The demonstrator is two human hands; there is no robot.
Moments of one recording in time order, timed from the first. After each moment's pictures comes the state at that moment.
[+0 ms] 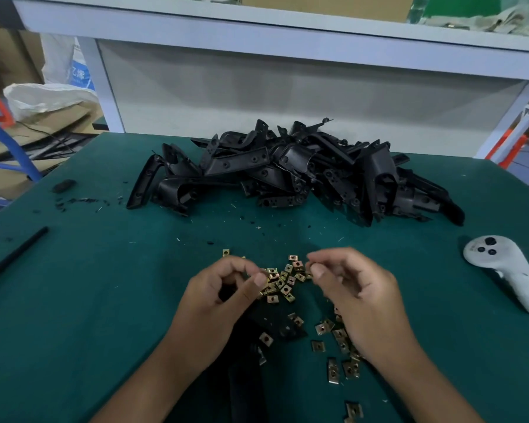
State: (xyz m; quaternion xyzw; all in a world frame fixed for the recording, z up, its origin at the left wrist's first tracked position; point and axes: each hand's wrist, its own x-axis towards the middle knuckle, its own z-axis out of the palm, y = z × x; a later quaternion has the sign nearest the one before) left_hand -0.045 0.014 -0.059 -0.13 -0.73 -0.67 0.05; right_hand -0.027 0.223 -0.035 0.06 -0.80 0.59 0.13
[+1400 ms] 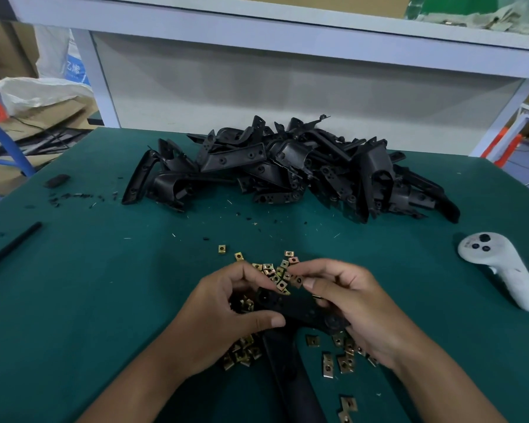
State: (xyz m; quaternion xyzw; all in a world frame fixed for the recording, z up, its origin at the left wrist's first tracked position) left_hand -0.040 0.012 -0.054 -0.17 -0.71 -0.67 -0.10; right_hand -0.033 0.233 -0.033 0.03 -0.76 0.64 -0.11
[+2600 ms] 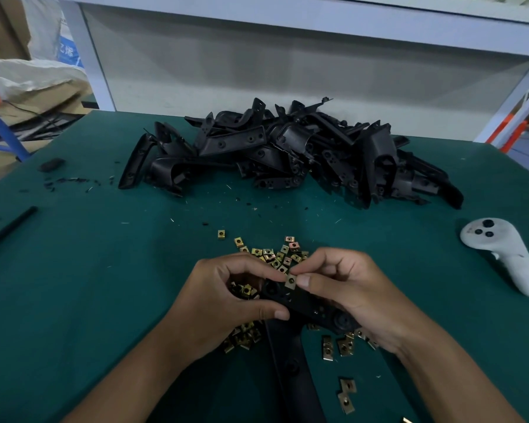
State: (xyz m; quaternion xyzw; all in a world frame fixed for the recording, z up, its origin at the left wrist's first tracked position) left_hand -0.037 0.015 -0.051 -0.19 -0.70 -0.68 -0.06; right_hand -0.028 0.231 -0.024 0.05 -0.72 0.67 -0.15
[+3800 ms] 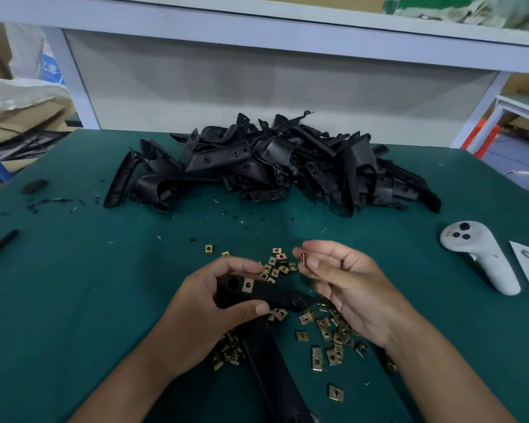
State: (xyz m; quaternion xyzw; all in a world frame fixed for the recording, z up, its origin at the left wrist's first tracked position) left_hand -0.042 0.011 -0.053 -0.15 -0.72 -0.67 -0.09; right_hand -0.043 0.247 -0.032 -0.05 -0.61 0.78 -0.09
